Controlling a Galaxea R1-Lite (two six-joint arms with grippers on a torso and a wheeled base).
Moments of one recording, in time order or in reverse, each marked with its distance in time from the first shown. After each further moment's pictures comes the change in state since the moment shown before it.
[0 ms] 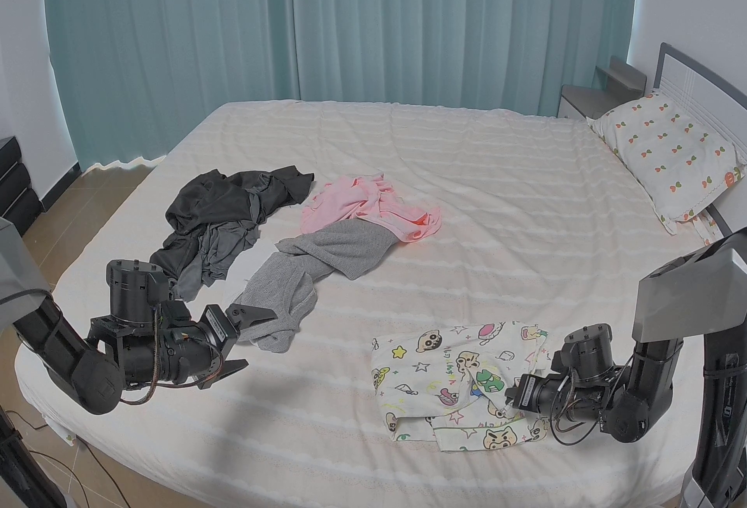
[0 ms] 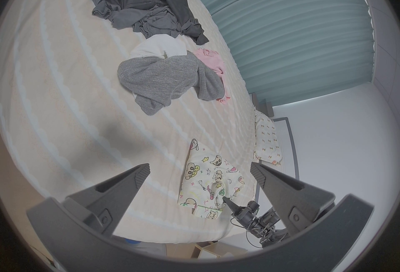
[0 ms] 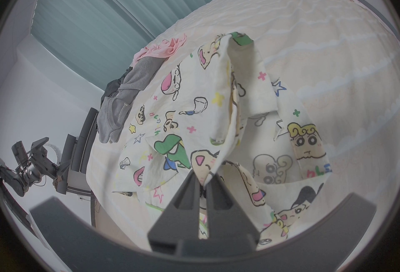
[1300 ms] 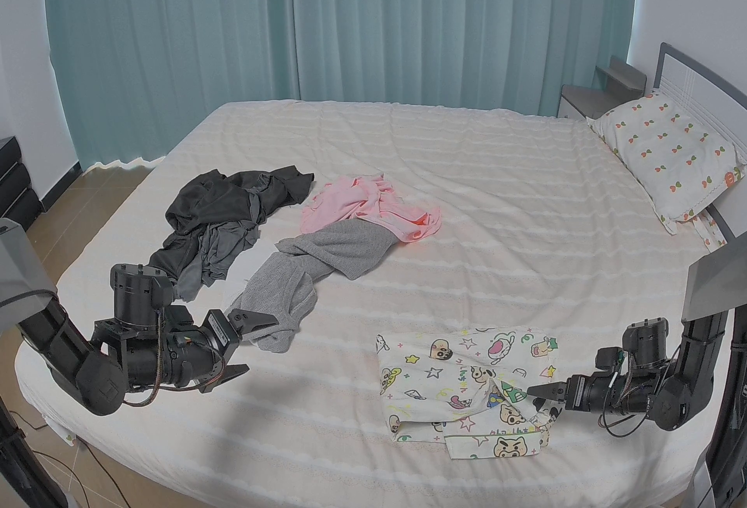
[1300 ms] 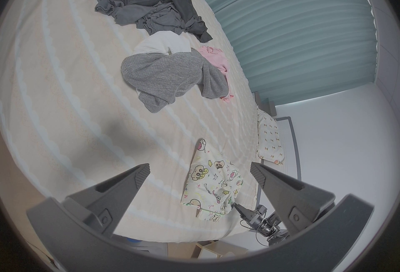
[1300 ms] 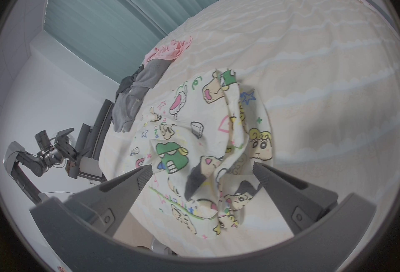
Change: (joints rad) left arm 0.000 0.023 0.002 -0.001 0.000 0.001; right arm -0.272 -0.060 0.153 -0.058 0.321 -0.241
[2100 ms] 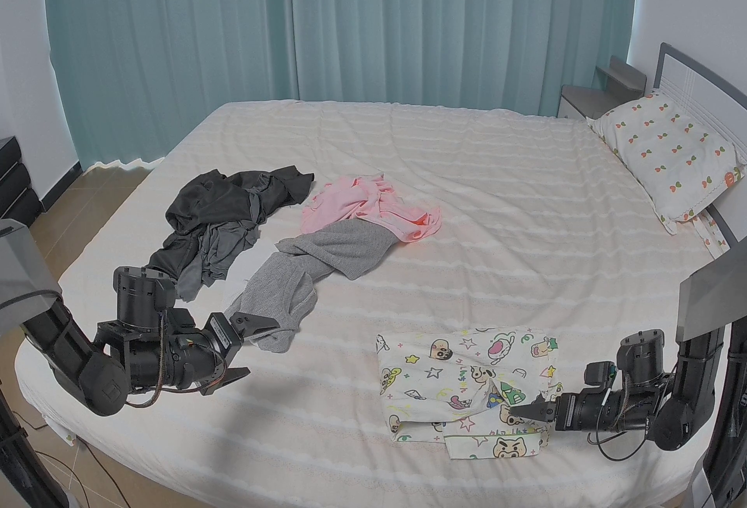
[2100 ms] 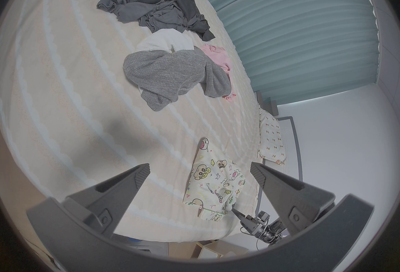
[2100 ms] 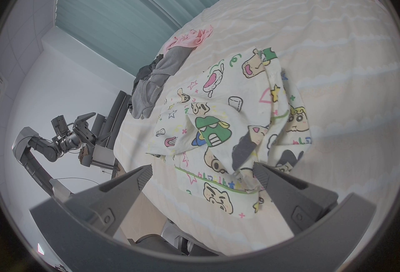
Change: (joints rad) left arm 0.000 0.017 0.000 0.000 0.000 0.000; right arm 0.132 -0.011 0.102 -0.130 0.024 0.057
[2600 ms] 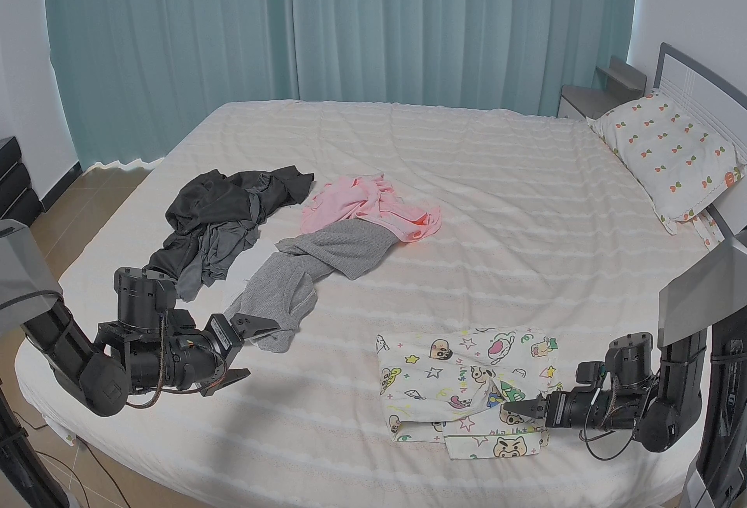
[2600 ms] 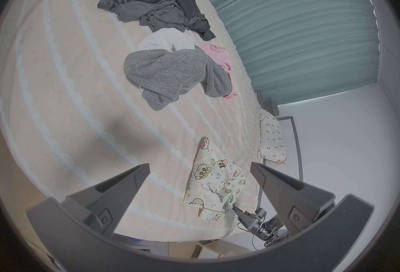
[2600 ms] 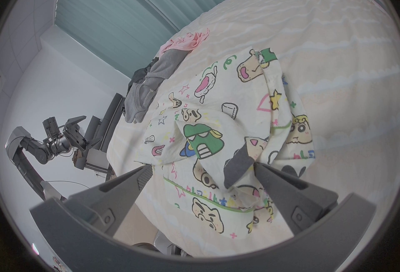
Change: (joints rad) left arm -0.001 0.002 0.002 0.000 0.000 0.000; right arm 0.007 0.099 -0.041 -0.079 -0.054 0.004
